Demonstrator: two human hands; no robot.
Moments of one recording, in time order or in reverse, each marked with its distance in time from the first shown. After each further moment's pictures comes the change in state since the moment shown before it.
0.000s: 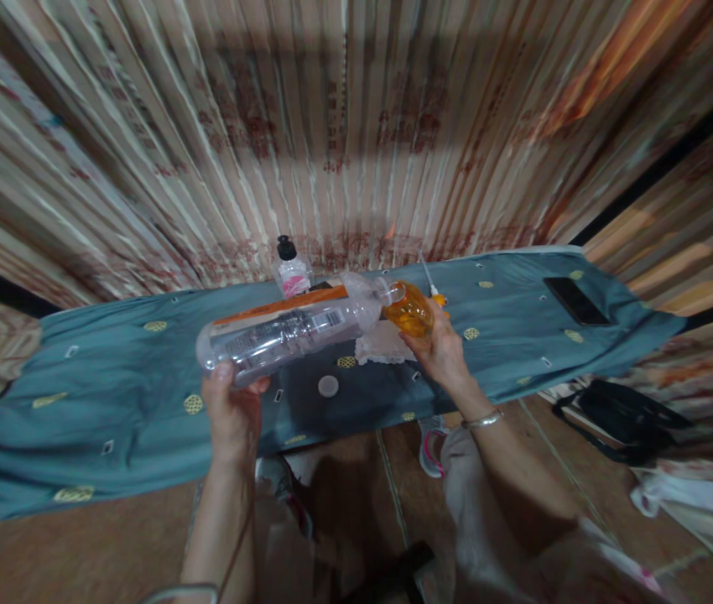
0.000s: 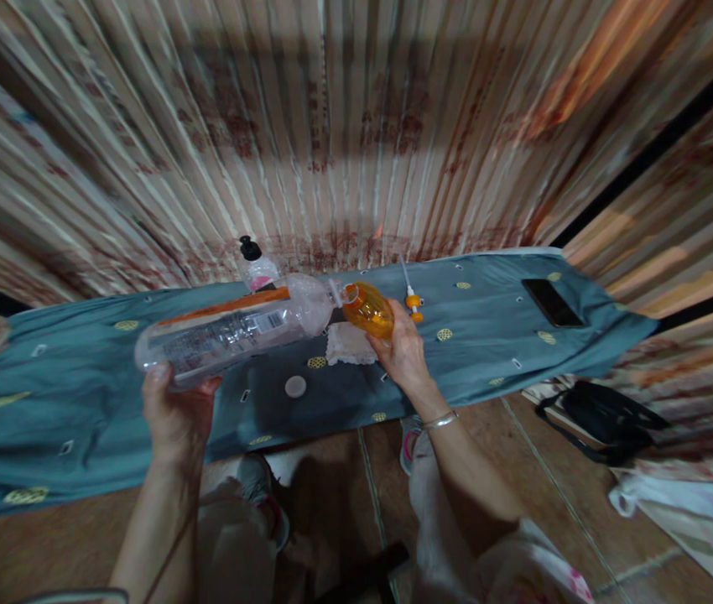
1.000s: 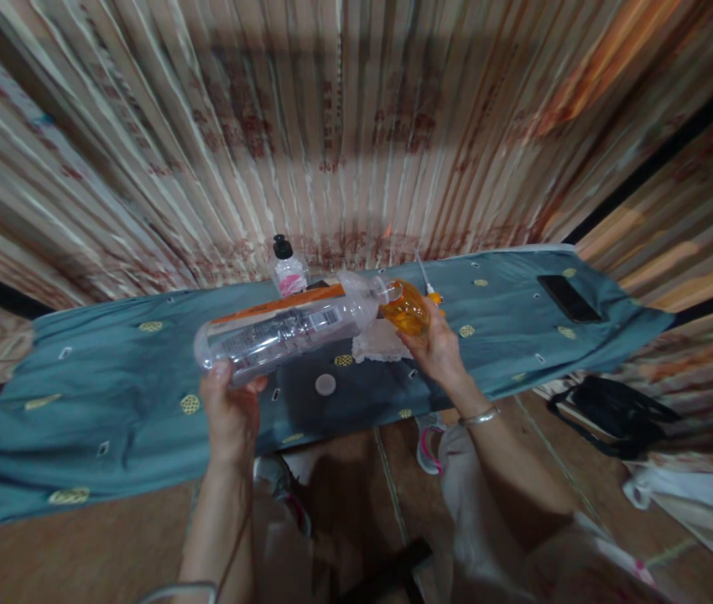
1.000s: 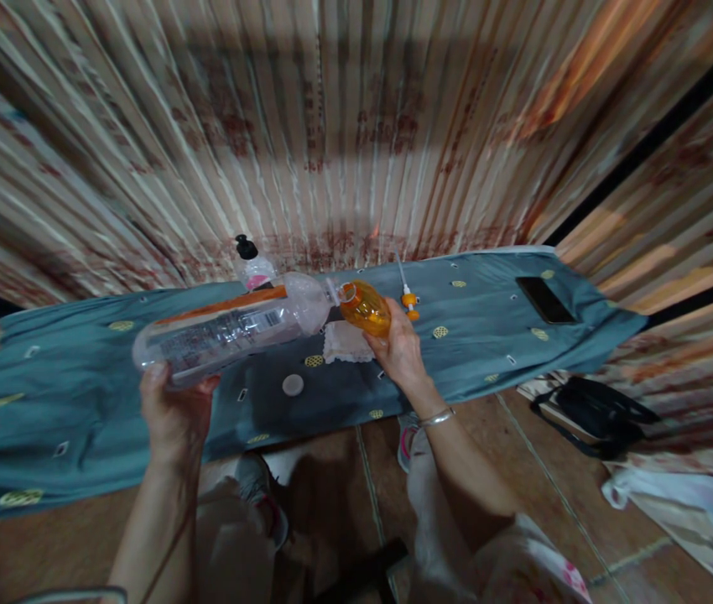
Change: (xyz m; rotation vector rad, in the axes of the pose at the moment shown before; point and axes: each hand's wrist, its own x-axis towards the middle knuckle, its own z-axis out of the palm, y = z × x) left_hand -0.003 0.005 0.006 -0.039 0.058 -0.055; right_hand -0.001 0.003 0.000 -0.001 -0.008 -0.011
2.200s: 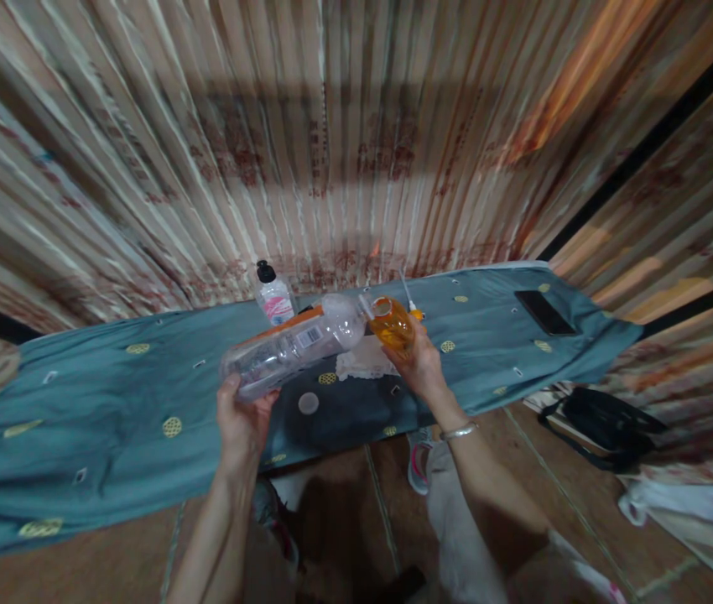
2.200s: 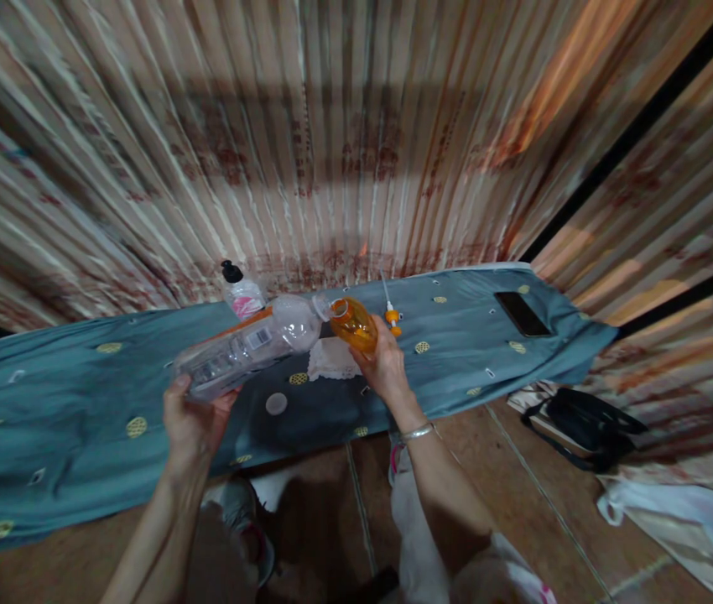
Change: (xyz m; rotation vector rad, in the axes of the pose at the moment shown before) left_hand -0.006 -0.029 0.014 -0.090 0.023 -0.208; right_hand 0.002 0.000 0.001 0.092 0.063 0.111
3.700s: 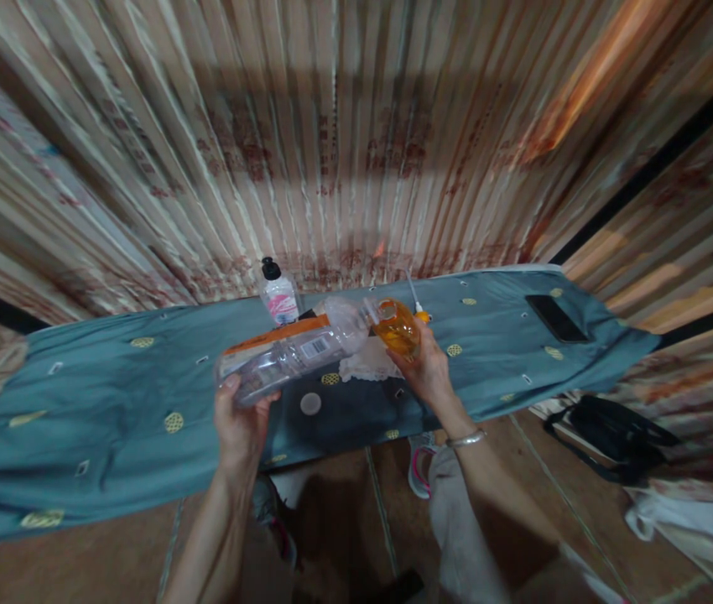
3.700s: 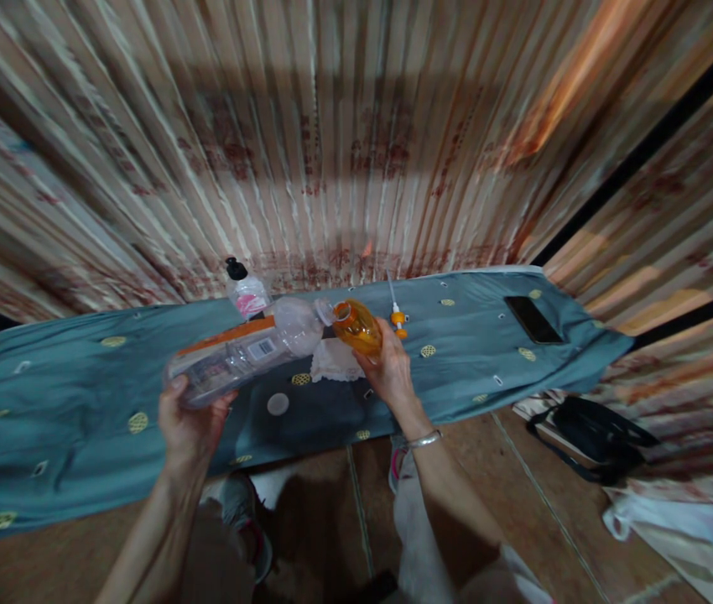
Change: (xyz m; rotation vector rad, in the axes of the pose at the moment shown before) left_hand -0.005 0.005 0.003 0.016 0.003 0.086; right_hand -0.001 -0.005 -0.004 -0.038 0.010 -0.089
